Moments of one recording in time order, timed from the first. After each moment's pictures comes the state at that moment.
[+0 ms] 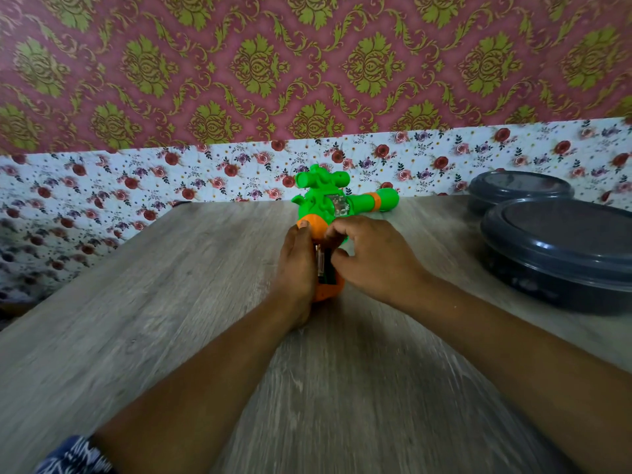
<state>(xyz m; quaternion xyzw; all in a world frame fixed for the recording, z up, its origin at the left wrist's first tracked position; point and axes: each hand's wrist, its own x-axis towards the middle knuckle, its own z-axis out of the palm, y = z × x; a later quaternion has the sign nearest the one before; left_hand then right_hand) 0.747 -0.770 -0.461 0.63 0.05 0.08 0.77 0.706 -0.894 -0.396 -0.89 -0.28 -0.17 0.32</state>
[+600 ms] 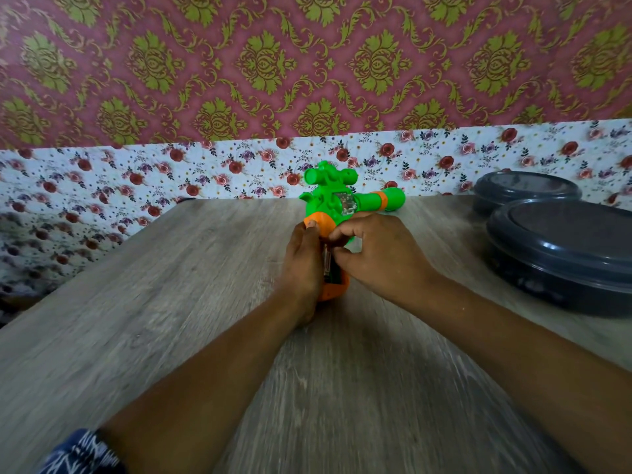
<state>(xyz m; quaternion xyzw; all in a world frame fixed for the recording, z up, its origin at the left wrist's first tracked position) 0.736 -0.776 -0.453 0.62 0.04 0.10 0.77 0.705 -0.893 -0.395 -0.89 -0.27 -0.20 0.32</state>
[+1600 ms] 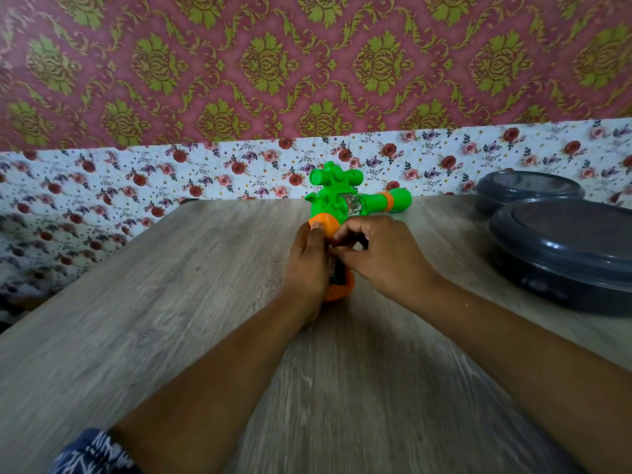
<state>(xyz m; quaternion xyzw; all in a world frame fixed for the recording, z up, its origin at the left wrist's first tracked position) 0.711 -0.785 -0.435 0.68 0.04 0.16 0.72 0.712 -0.893 -0.403 -0.85 -0.28 -0.16 0.41</state>
